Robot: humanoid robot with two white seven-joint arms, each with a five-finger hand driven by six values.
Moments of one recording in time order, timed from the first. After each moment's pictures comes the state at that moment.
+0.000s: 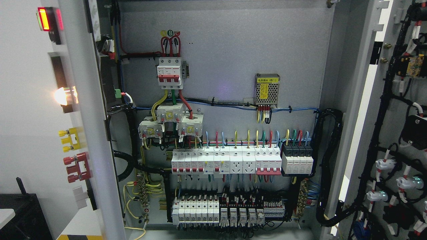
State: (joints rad) left arm 0.05 -0.05 0.05 0.04 0.11 -0.16 -0.32; right arm -0.50 -0.09 0.76 -1.65 -0.69 0.09 0.58
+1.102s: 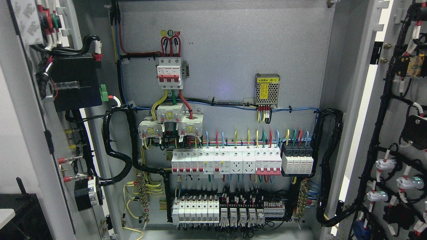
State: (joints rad) left arm 0.05 -0.05 0.05 0.04 0.11 -0.16 -0.32; right arm -0.59 -0.06 0.87 -1.63 -0.66 0.12 0.57
